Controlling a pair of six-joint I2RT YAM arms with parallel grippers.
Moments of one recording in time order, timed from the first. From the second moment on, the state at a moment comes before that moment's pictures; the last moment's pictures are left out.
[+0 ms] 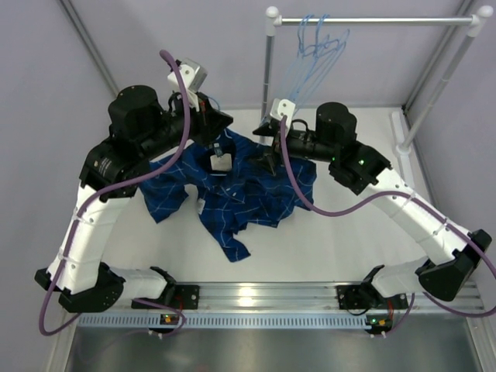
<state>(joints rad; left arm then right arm) -0.59 1.28 1.93 -0.77 0.20 -0.12 0.75 1.35 1.49 -0.28 -0.51 -0.29</state>
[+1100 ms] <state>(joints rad) -0.59 1.29 1.91 -0.79 0.27 -0.06 0.66 1.26 1.41 -0.17 -0.64 0.05</state>
